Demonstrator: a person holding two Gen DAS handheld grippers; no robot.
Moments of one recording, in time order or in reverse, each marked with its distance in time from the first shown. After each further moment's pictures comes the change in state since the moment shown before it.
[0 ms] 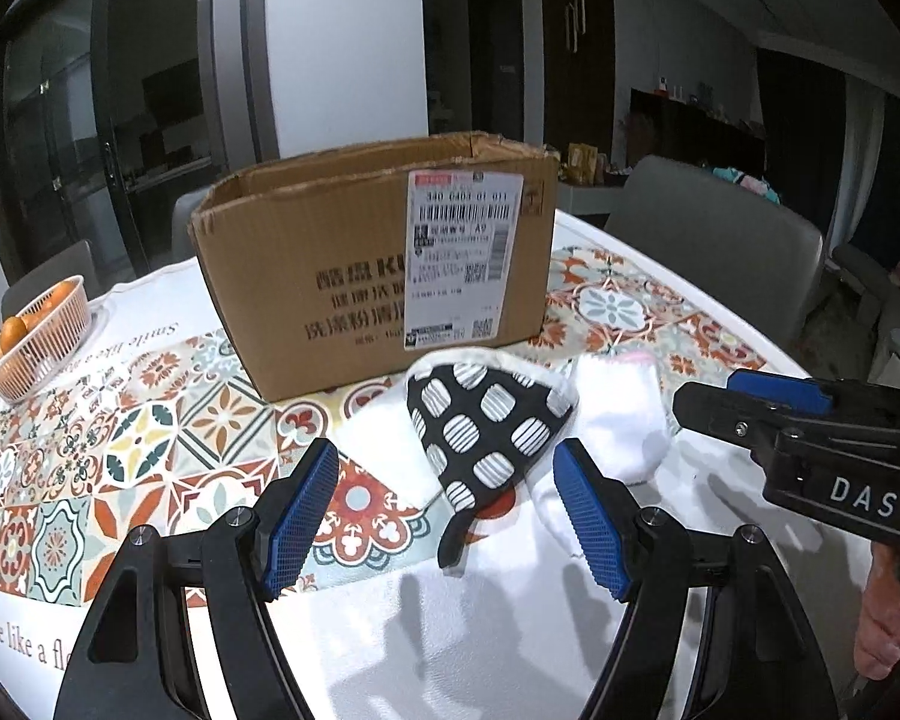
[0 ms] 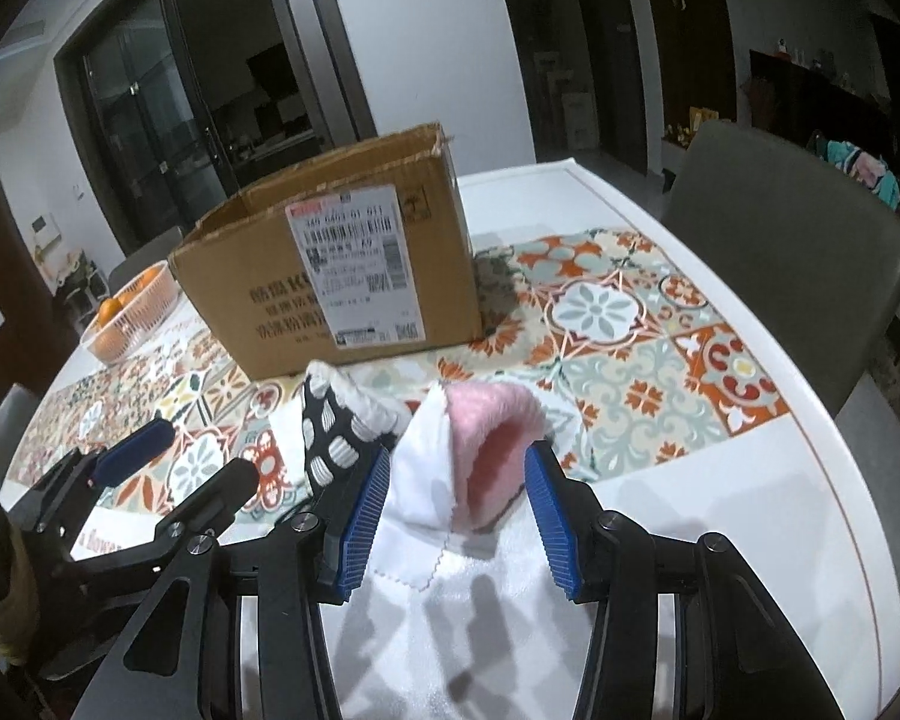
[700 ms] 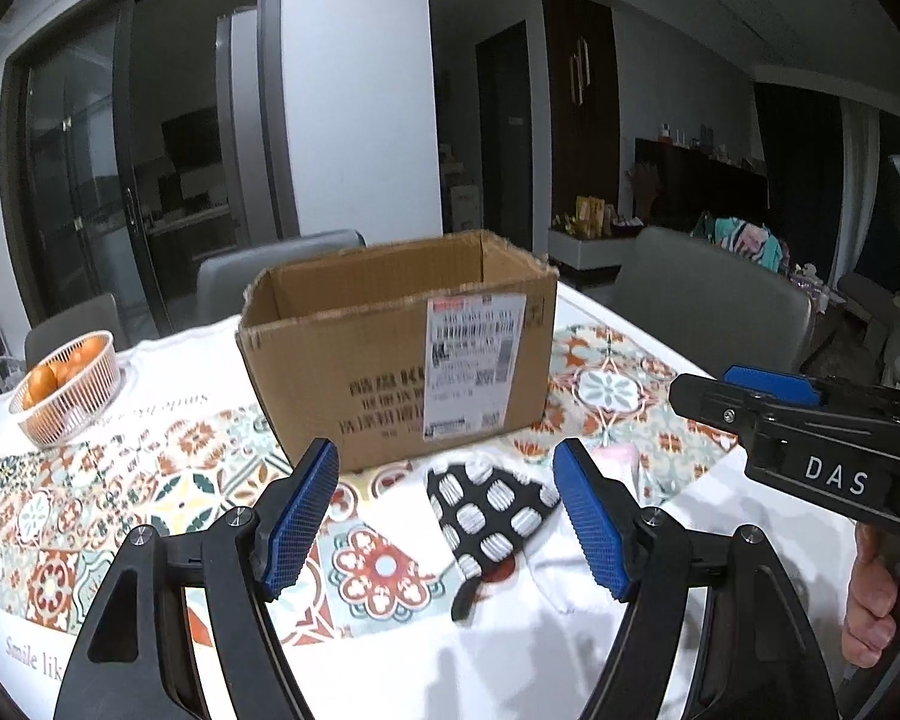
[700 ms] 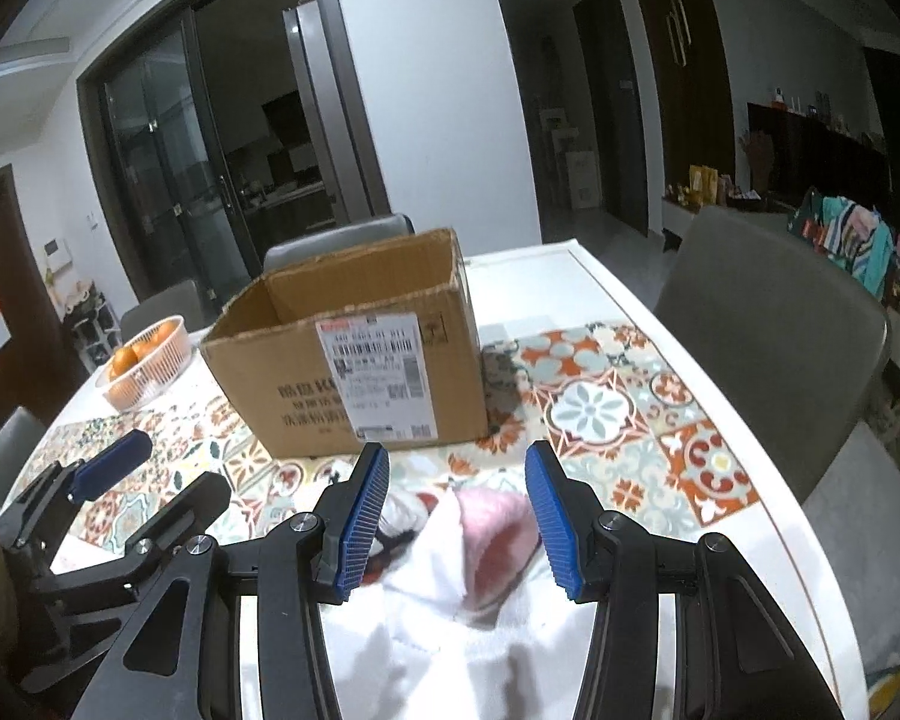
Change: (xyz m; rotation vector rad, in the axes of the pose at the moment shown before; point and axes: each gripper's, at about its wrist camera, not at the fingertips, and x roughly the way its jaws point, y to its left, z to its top) left arm -0.044 -0.001 0.033 -0.005 -0.131 0.028; right arm -0.034 0.007 0.038 -0.034 -0.143 -0.007
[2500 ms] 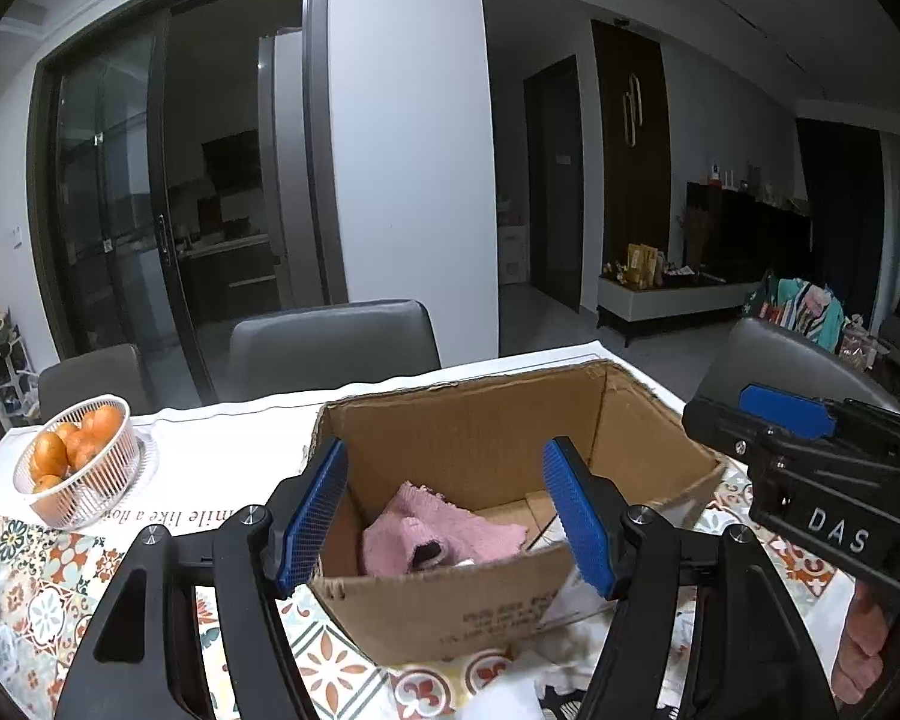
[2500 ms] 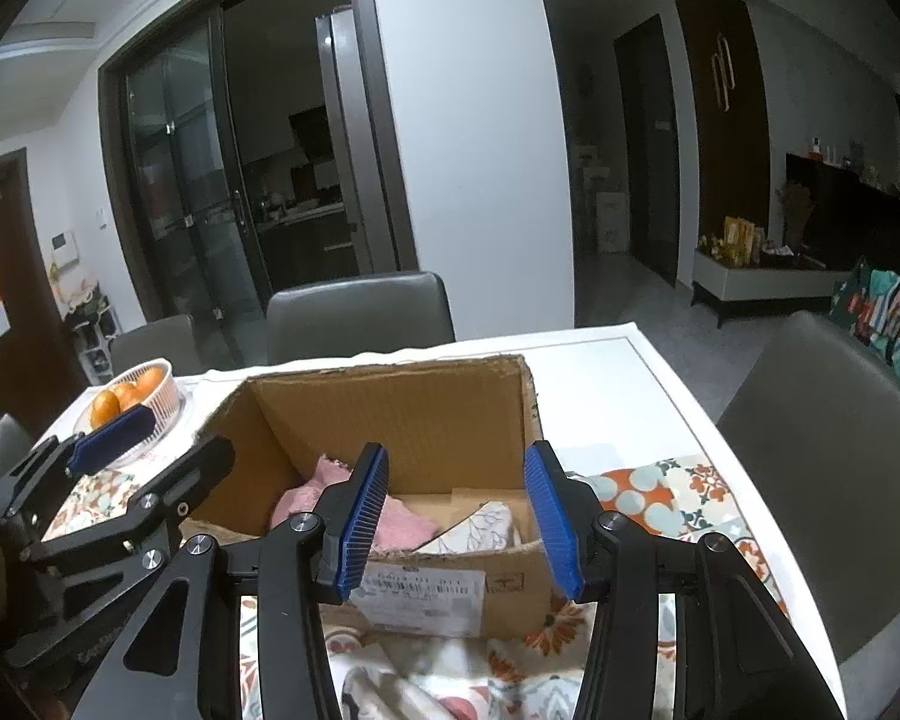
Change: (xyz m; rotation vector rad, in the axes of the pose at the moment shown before) left arm 0.073 0.066 0.095 -0.049 -0.104 0.092; right arm 0.077 0.033 0.108 -0.077 -0.102 0.026
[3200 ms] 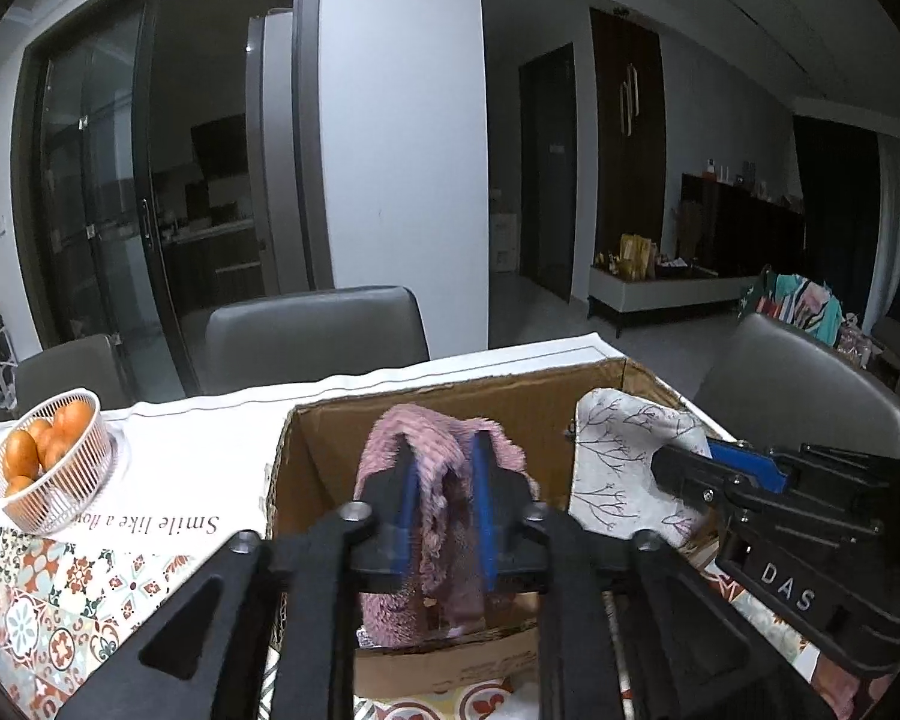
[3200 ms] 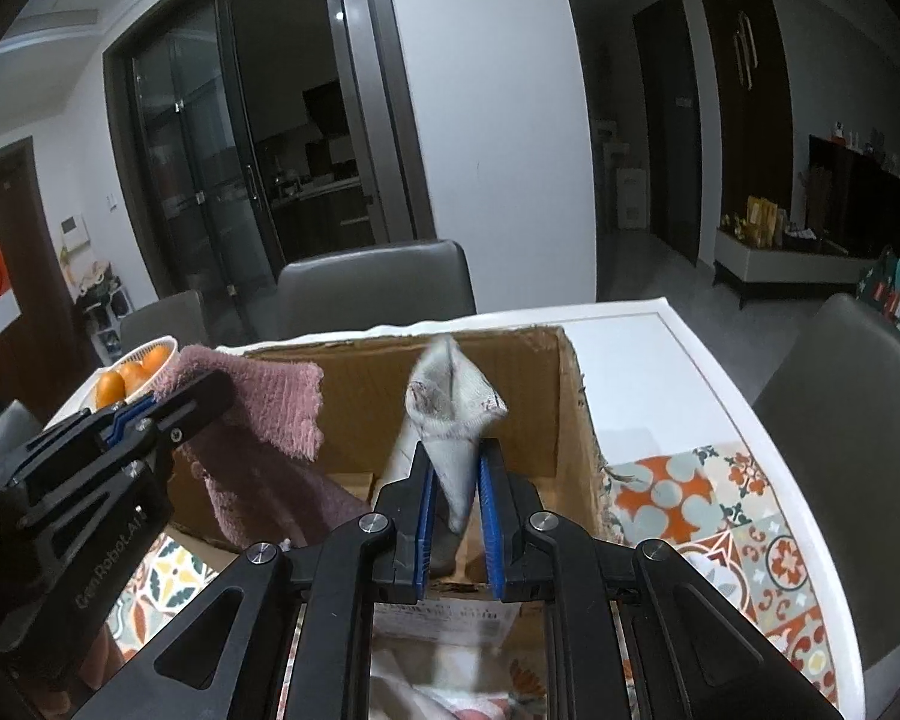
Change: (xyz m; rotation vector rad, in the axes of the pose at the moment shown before) left arm 0.048 0.003 0.003 -0.008 0.040 -0.026; right arm 0.048 0.004 -0.007 -0.005 0.095 0.055
